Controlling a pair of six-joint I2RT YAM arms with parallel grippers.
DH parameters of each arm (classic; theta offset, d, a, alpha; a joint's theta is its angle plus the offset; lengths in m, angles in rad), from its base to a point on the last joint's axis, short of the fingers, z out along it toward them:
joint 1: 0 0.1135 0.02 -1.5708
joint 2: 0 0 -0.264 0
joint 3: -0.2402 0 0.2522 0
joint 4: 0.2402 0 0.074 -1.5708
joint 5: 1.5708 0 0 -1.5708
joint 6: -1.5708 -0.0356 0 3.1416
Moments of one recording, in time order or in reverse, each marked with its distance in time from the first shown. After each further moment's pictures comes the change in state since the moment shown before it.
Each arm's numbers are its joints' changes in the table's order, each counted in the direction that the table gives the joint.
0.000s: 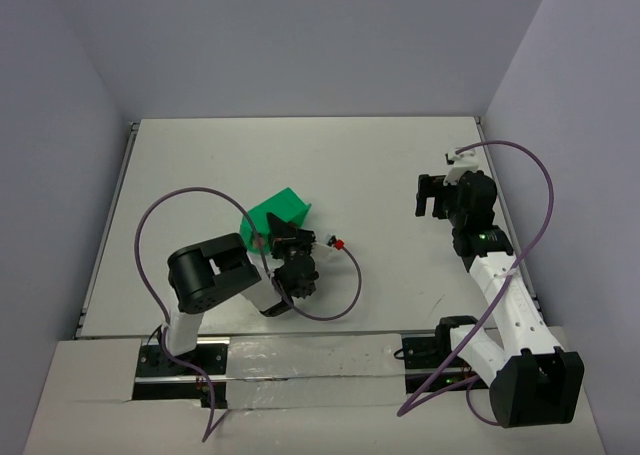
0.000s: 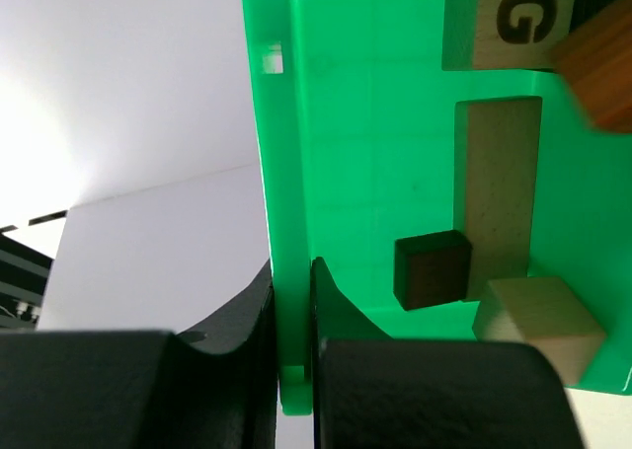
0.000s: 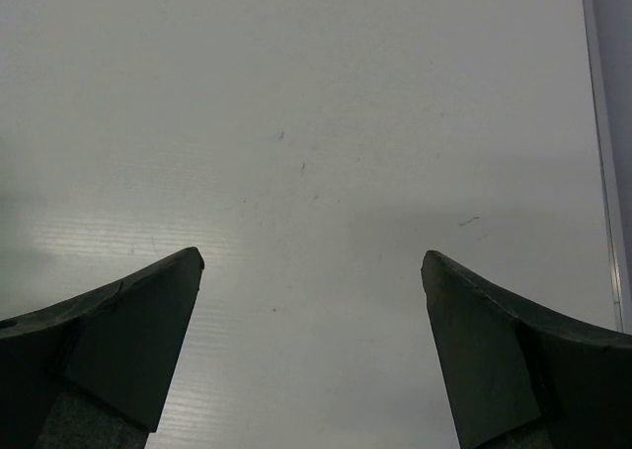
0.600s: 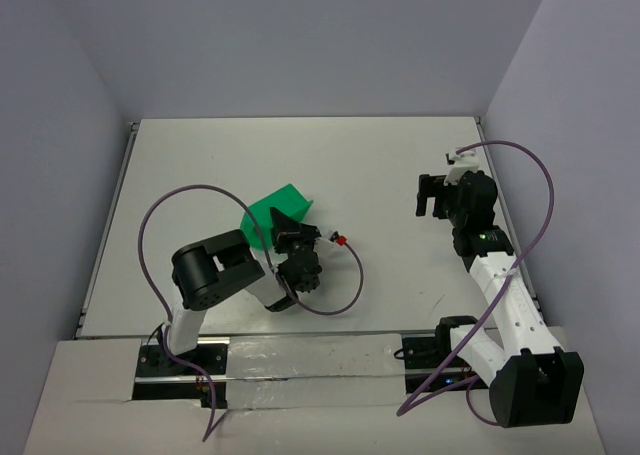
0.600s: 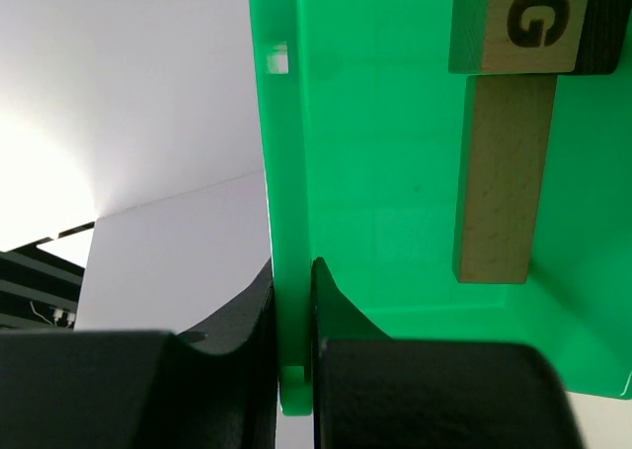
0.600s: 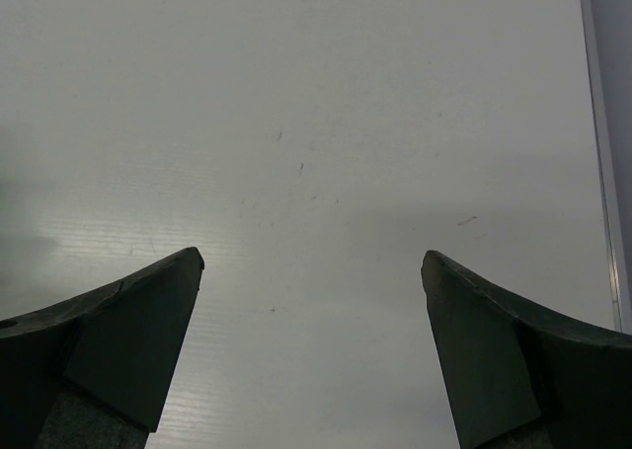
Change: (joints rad) left arm 0.021 0.026 -0.055 -0.022 0.006 -0.108; right arm -0.003 0.000 0.000 0.000 0.000 0.000
